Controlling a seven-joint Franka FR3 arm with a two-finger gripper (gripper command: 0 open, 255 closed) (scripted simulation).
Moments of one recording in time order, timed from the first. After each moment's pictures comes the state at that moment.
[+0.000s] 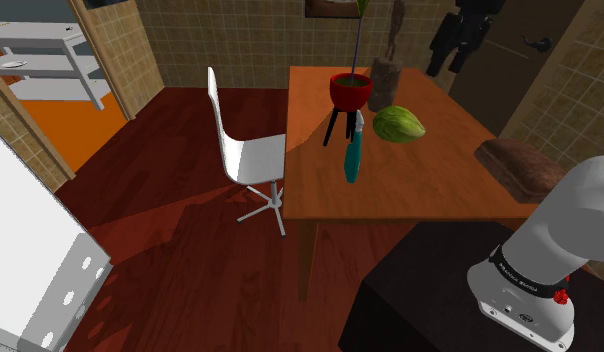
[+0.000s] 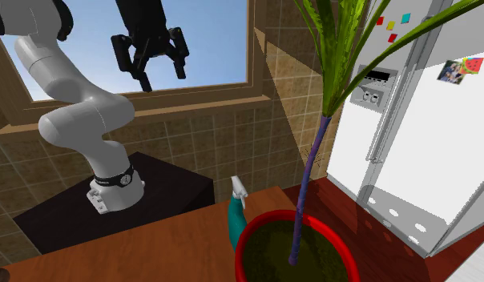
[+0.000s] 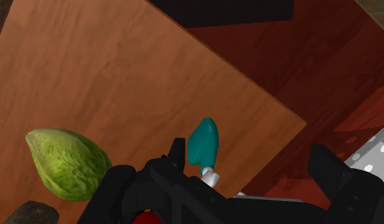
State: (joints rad) arm -0.02 -0.78 0.00 -2.28 0.09 1.60 0.07
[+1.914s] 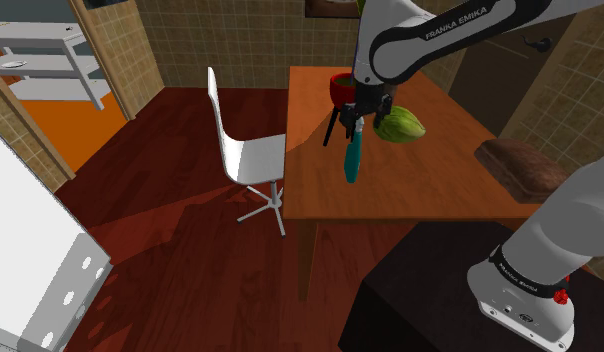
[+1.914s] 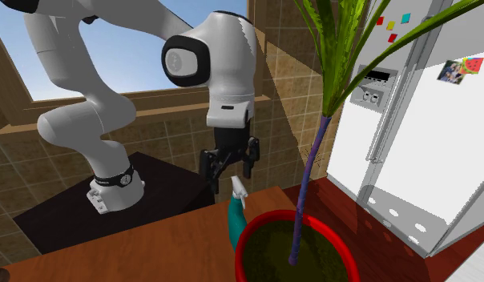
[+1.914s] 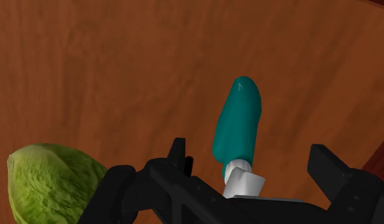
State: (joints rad) arm -0.14 -0.17 0.21 -2.31 -0.10 2.17 0.51
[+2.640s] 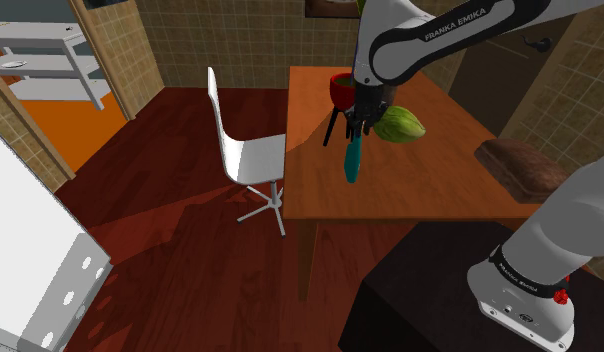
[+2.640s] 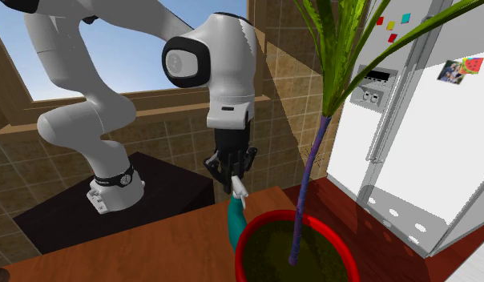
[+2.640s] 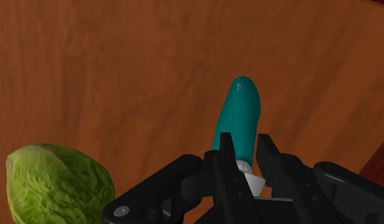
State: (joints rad) arm -0.14 -0.16 0.21 -2.31 -0.10 2.17 0.51
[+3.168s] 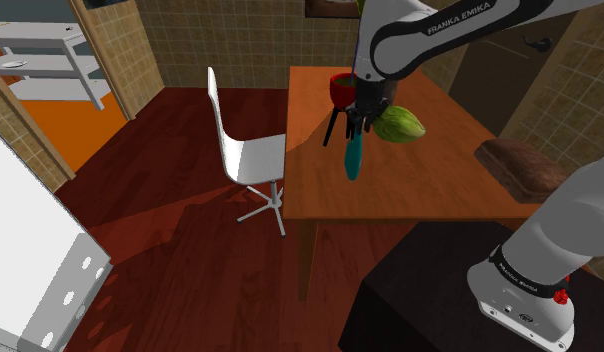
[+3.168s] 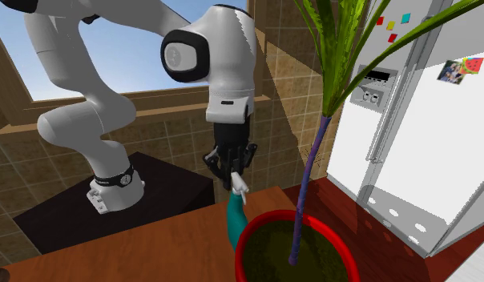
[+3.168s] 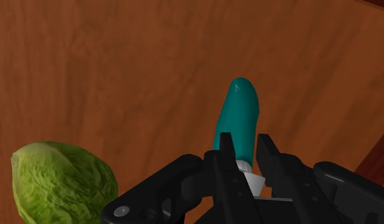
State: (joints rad) arm -0.14 -0.18 0.21 -2.29 -0.10 2.15 0.51
